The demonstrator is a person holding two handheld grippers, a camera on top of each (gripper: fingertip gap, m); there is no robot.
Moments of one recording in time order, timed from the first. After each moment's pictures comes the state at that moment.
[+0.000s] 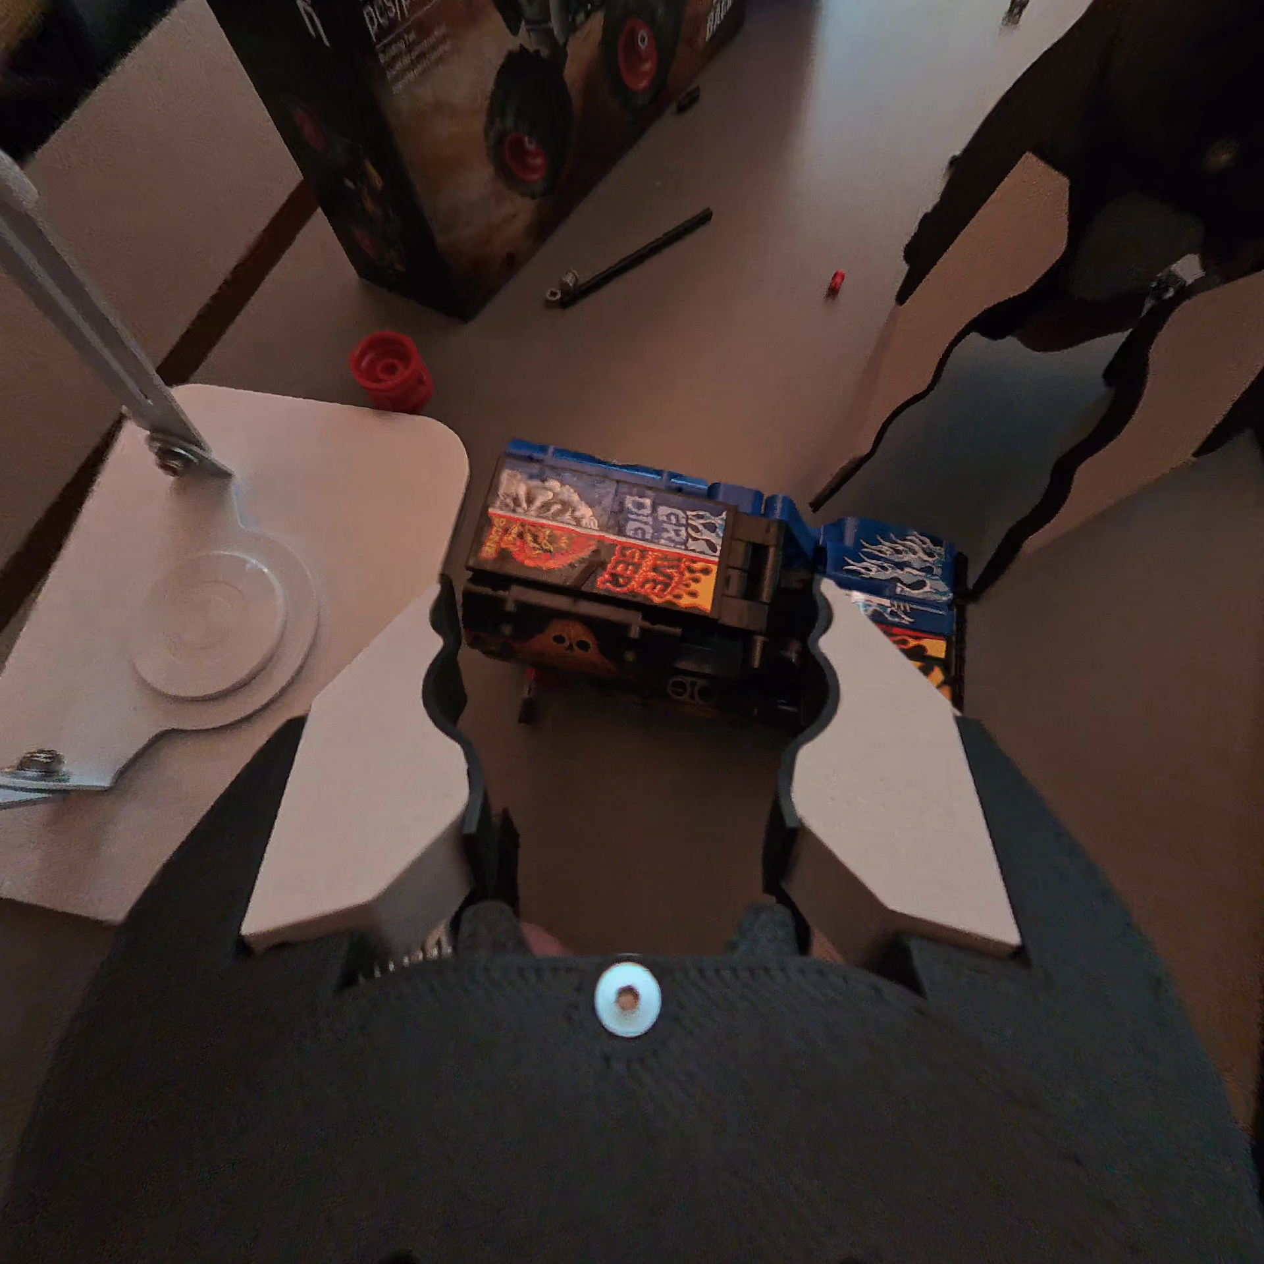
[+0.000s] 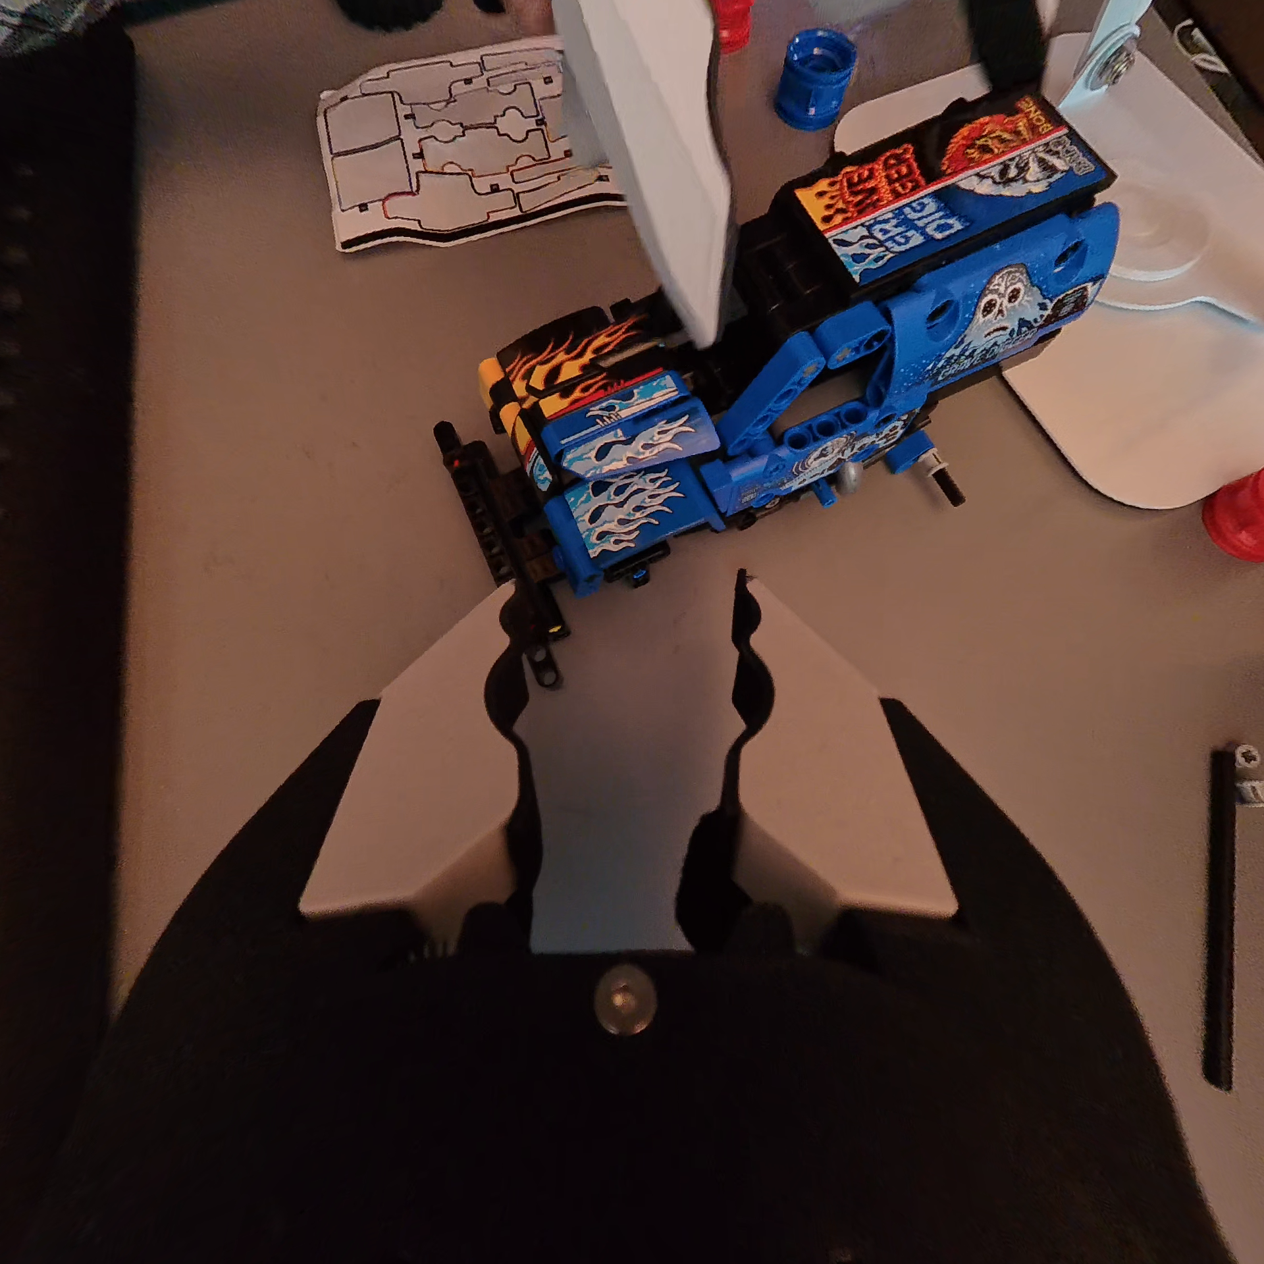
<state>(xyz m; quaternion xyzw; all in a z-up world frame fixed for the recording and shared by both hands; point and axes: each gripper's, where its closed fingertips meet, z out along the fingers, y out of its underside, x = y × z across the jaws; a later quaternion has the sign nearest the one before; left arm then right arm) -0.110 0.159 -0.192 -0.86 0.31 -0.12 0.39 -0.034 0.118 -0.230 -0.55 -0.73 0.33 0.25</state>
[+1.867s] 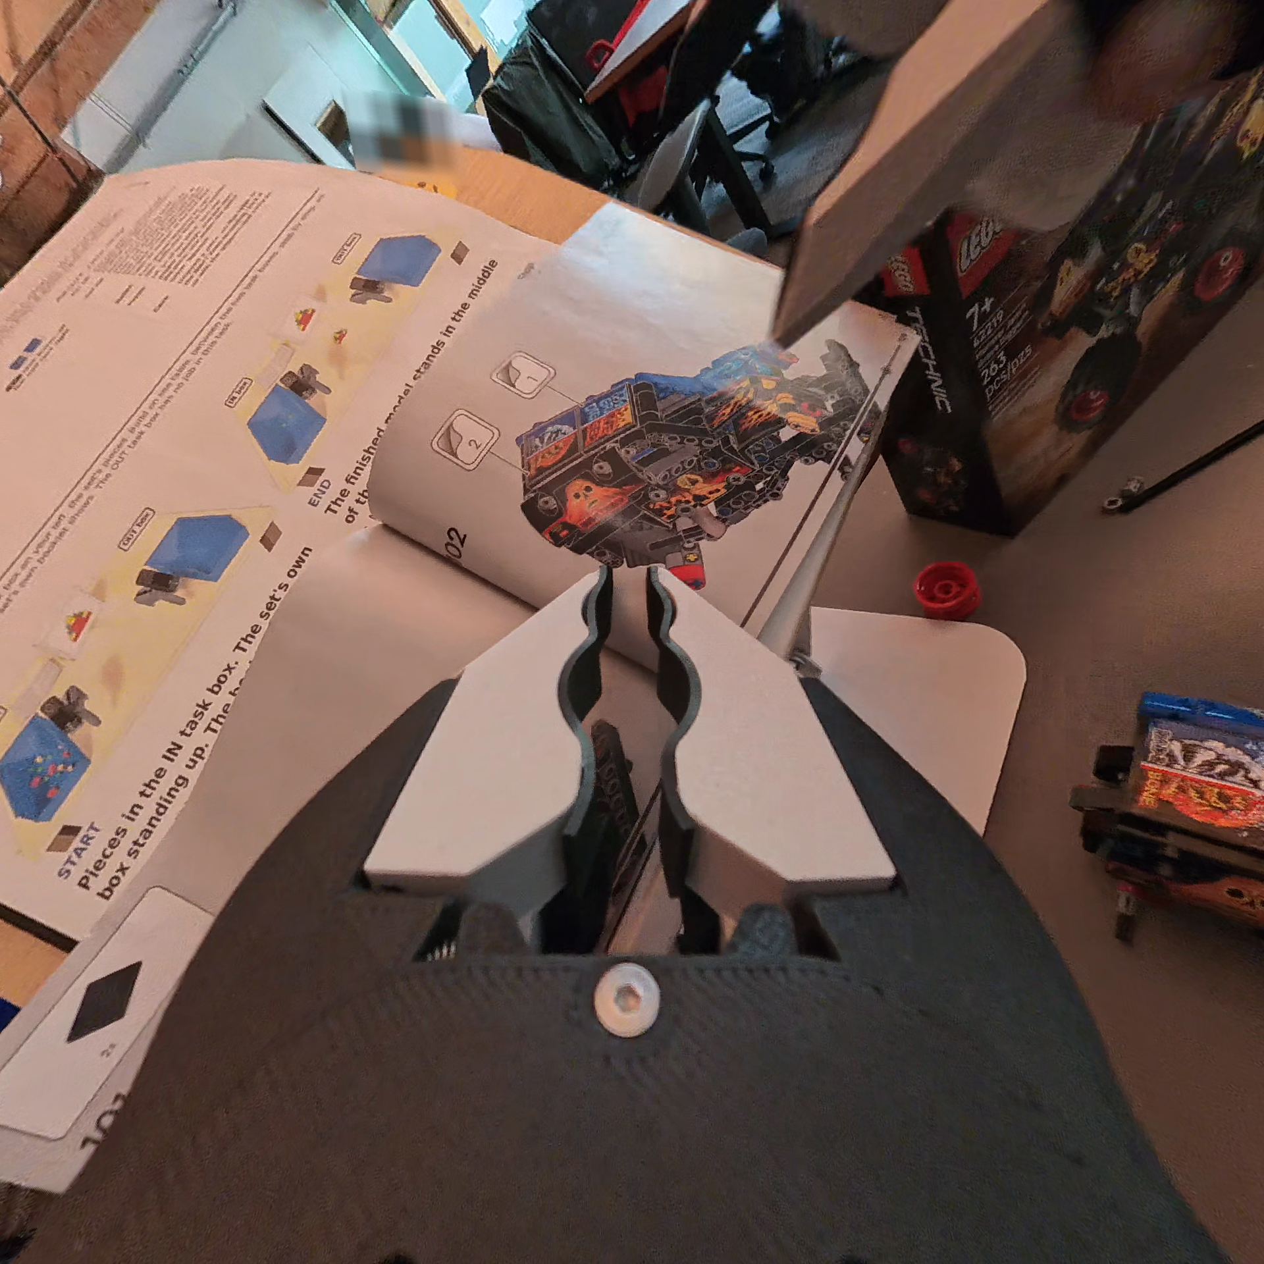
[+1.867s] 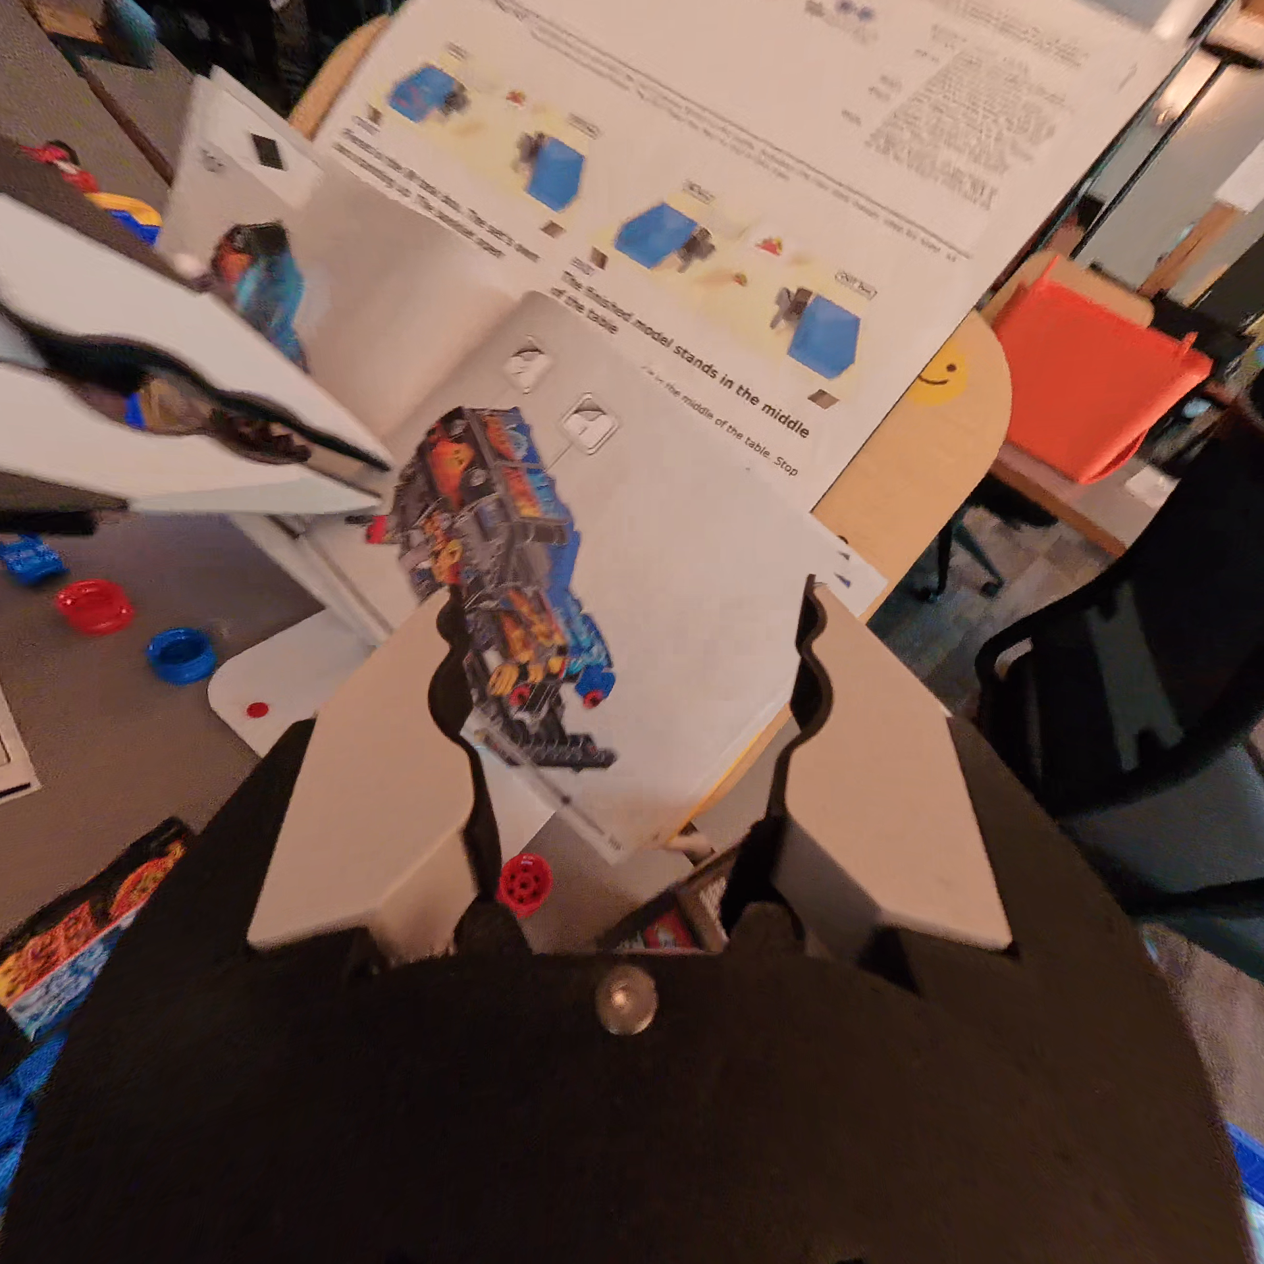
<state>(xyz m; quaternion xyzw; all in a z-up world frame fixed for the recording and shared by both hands) -0.204 0.259 -0.045 -0.75 0.30 0.19 0.56 -0.143 0.316 -0.022 -0.57 -0.56 0.27 0.54</state>
